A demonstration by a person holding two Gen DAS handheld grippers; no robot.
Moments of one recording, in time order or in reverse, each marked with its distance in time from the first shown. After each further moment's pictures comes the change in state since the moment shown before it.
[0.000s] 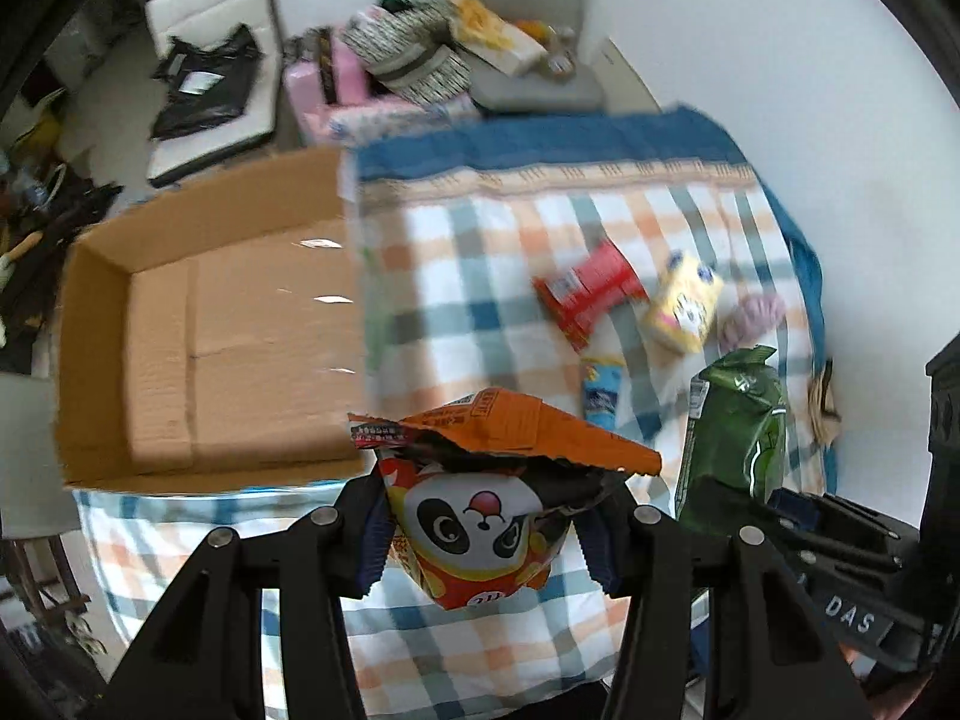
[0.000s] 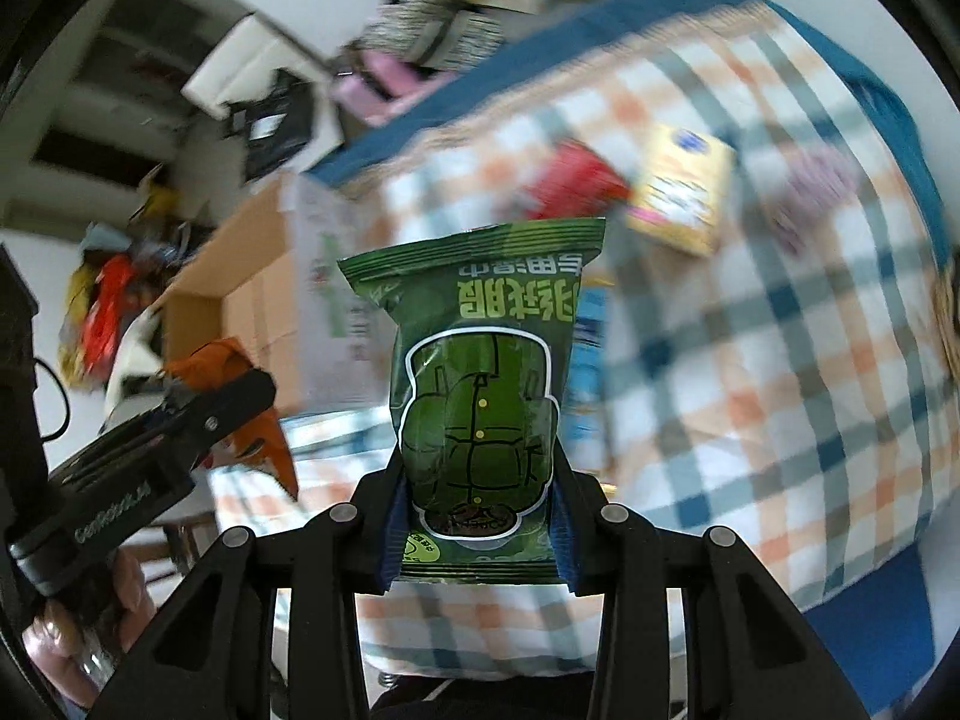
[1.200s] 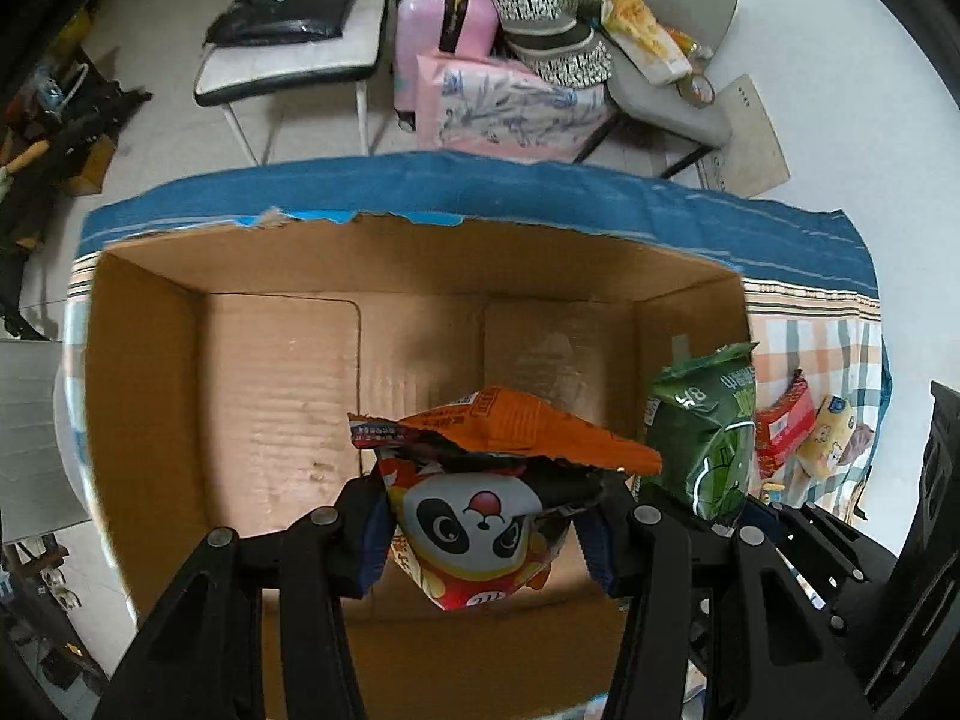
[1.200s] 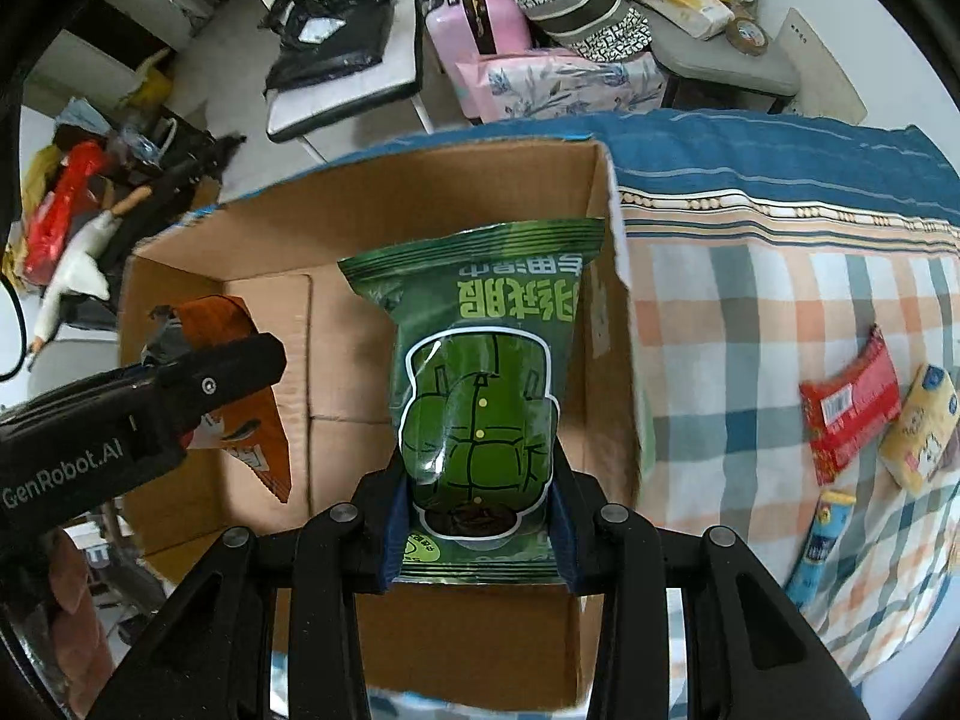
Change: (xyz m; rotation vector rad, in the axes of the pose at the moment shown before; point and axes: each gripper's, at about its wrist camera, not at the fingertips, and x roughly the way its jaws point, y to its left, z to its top) left arm 0.103 0.246 0.115 -0.172 0.145 -0.045; right arm 0.202 0.240 0.112 -0.216 0.089 -0.210
